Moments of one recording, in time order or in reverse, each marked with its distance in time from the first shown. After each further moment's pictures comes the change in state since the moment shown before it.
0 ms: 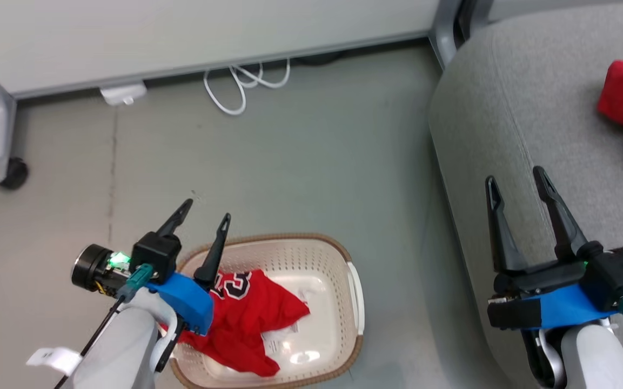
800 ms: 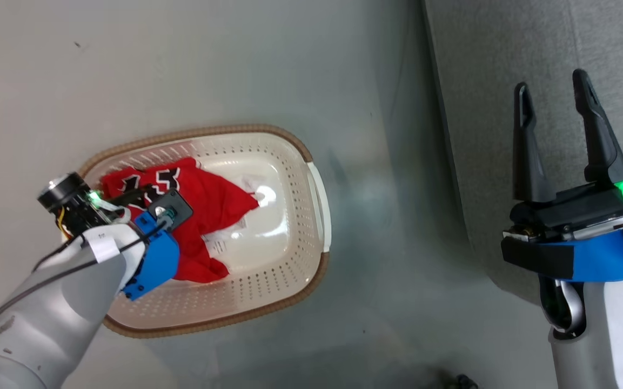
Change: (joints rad) left arm -0.493 0.117 -0.800 0.506 -0.114 0.000 0.204; right arm -0.179 0.000 -0.003 -0.121 0.017 0.000 0.000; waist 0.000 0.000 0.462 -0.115
